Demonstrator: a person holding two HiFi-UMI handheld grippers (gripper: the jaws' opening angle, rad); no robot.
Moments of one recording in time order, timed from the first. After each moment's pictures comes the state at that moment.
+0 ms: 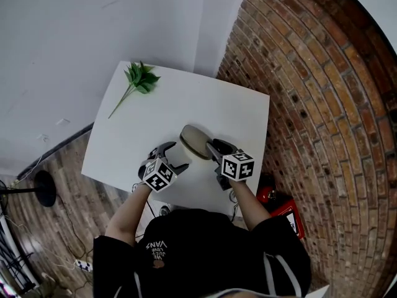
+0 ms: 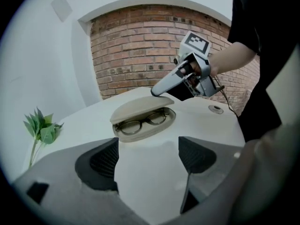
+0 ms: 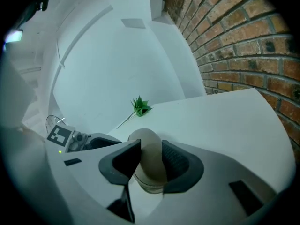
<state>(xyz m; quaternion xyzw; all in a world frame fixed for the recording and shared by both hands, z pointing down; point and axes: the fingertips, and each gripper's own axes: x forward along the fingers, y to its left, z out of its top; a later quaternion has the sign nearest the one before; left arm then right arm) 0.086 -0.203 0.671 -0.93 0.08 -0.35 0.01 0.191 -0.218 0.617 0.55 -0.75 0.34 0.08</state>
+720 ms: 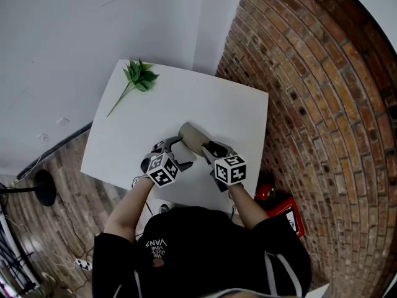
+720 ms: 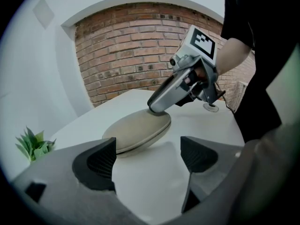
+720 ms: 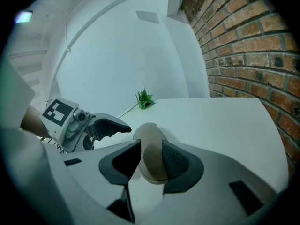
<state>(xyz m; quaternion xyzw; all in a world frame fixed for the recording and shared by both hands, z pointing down) 0.112 -0.195 0.660 -0.93 0.03 -0.36 0.06 0.174 -0.203 0.627 0.55 -0.77 0.30 0.14</state>
